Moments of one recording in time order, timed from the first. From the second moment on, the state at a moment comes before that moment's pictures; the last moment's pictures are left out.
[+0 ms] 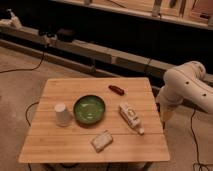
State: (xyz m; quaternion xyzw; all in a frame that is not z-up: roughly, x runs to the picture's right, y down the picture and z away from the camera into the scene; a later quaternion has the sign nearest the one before) arm 0.285 0.108 0.684 -0.28 0.02 0.02 0.96
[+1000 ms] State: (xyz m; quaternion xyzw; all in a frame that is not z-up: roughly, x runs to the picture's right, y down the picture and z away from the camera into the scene) arm 0.251 0.064 0.724 -0.19 -0.12 -0.15 0.96
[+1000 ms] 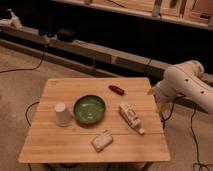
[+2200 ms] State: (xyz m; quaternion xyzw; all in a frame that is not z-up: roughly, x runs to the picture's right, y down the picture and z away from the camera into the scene) arm 0.205 0.056 0.725 -0.05 -0.38 -0.41 0.83
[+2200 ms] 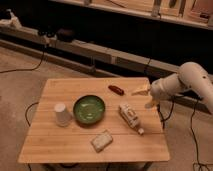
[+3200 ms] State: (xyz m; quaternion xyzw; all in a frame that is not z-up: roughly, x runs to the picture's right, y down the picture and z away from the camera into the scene) arm 0.153 0.015 0.843 -0.08 -0.41 -0.49 0.76
